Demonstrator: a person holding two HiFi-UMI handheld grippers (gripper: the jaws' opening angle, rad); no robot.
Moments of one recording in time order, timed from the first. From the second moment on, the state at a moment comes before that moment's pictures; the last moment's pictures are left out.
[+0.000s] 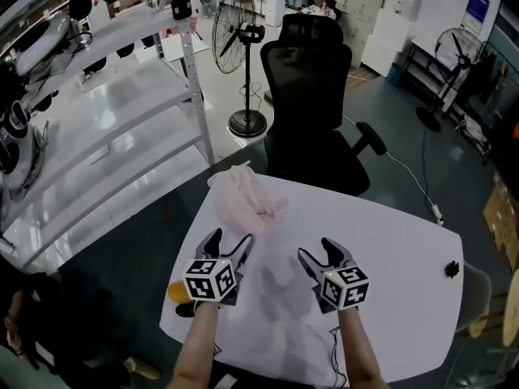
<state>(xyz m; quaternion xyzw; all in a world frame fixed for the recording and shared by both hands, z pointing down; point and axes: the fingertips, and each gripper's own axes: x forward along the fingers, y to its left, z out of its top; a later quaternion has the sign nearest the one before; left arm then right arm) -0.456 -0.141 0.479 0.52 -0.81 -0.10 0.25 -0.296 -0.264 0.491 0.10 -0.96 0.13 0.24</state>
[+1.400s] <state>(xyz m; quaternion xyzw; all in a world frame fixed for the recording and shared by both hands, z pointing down) -0.515 -0.188 0.565 0.48 -0.79 -0.10 0.35 -0.432 -0.267 0.552 -0.01 -0.96 0.06 0.28</state>
